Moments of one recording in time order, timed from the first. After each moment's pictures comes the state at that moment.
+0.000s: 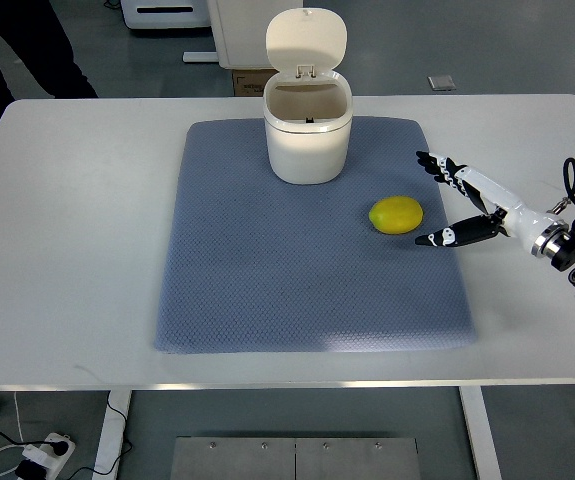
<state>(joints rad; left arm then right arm) -0.02 0.00 -0.11 -0.27 -0.07 0.20 -0.41 0.96 -0.56 -0.11 0.98 -0.56 -0.13 0.61</state>
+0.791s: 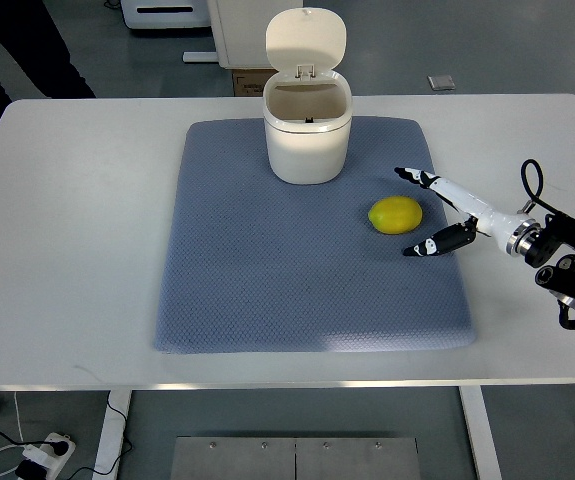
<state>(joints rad) -0.02 0.00 -0.11 -0.27 -0.07 0.20 -0.41 1.04 -0.40 -0.32 0.79 -0.56 -0.20 0.61</state>
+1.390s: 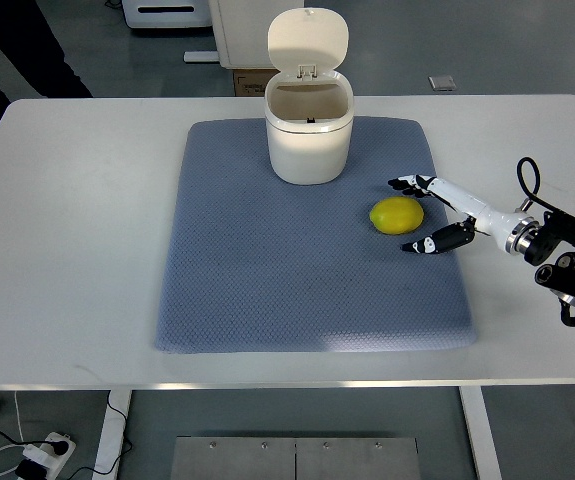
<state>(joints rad) -0.02 0.00 -0.11 -0.27 -0.07 0.20 -0.41 1.06 -0.40 -0.36 0.80 -0.56 -0.20 0.61</state>
